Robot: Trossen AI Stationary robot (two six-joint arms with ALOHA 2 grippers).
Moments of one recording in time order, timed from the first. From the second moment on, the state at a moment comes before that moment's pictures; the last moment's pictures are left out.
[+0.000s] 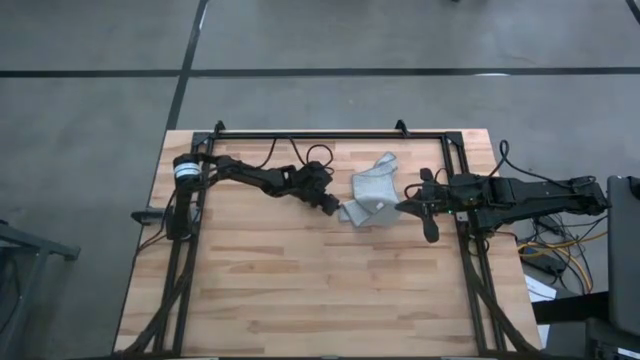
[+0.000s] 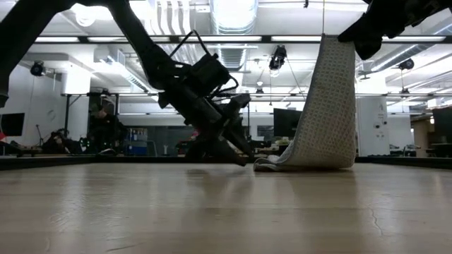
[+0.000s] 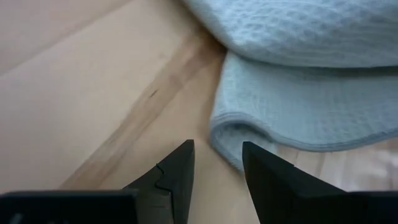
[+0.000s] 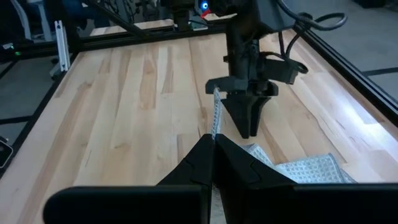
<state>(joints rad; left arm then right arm) 0.28 1.96 1.07 0.18 0.27 -0.69 0.04 0.63 0.58 -0.36 0.08 0.17</state>
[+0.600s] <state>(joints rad) 0.28 1.96 1.09 0.16 0.27 -0.44 0.04 0.63 0.58 -0.36 0.08 0.17</state>
